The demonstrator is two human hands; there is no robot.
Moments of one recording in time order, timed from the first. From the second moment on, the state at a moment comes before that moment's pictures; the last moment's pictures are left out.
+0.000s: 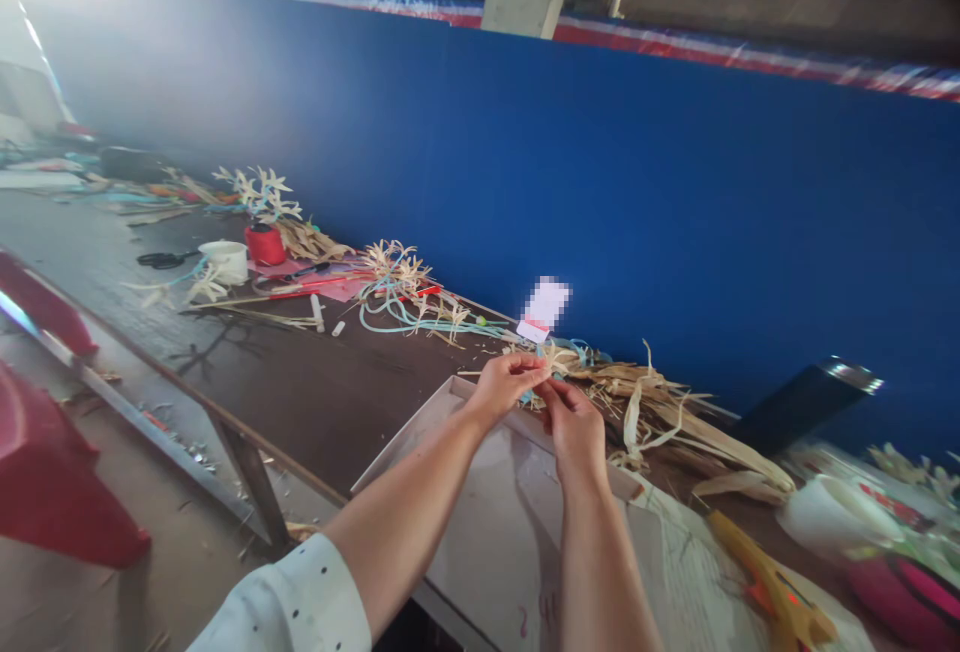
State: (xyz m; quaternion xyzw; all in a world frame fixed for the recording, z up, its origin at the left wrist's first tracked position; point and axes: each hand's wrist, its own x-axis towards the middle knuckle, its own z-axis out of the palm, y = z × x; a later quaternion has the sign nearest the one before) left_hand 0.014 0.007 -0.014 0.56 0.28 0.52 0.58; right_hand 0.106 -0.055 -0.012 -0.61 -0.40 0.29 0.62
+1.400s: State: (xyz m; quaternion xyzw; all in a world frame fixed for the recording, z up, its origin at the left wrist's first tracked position) left_hand 0.011 0.000 -0.008 0.63 0.29 0.55 0.47; right_hand 0.107 -0.055 -0.014 -0.62 -0.45 0.24 0.60
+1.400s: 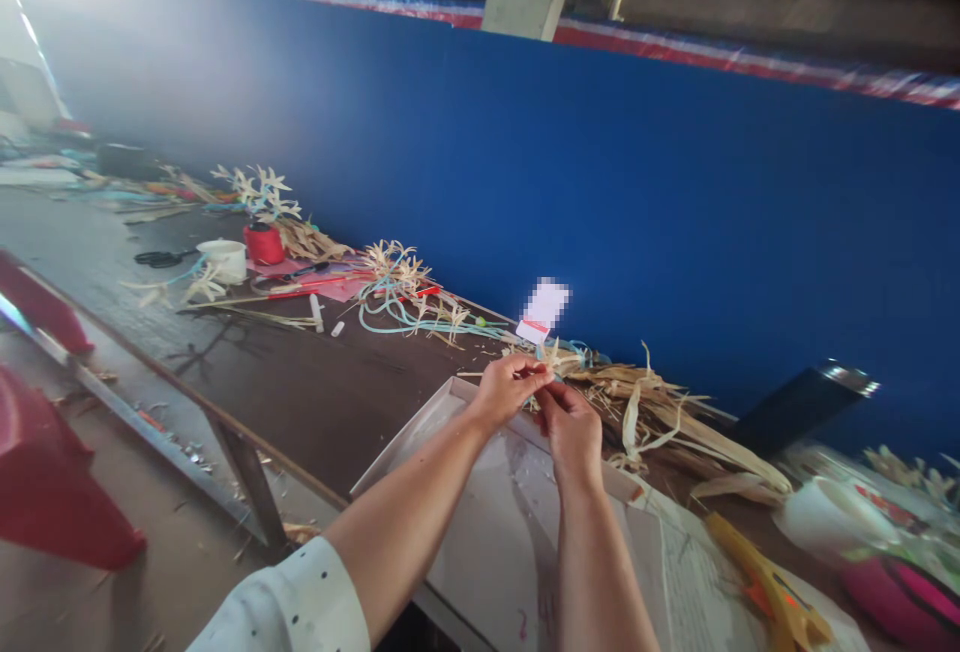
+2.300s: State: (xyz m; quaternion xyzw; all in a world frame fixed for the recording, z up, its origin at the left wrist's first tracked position) left_hand 0.009 0.002 -0.012 0.76 0.23 0.42 0.44; right_hand 0.140 -0.060 -0.009 -0.55 -0.29 0.32 0.72
